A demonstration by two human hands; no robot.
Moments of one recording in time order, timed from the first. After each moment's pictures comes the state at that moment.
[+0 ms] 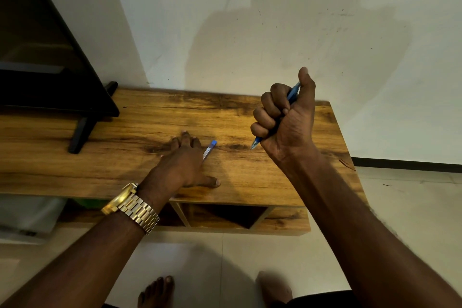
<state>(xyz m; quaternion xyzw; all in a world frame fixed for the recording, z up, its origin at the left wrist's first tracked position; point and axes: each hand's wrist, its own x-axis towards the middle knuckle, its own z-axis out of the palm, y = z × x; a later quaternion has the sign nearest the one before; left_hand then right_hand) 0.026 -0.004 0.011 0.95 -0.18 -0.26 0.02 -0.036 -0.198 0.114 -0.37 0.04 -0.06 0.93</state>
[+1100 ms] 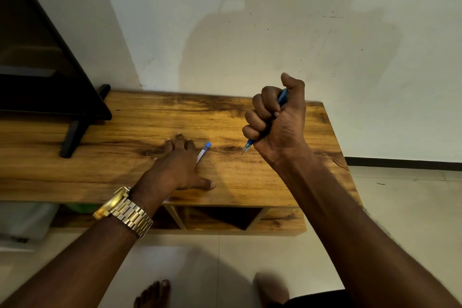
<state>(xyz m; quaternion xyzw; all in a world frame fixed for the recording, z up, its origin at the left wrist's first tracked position) 0.024 -0.005 0.012 0.95 -0.17 -0.25 0.03 -0.039 -0.197 0.118 -0.39 0.06 -0.06 0.92</state>
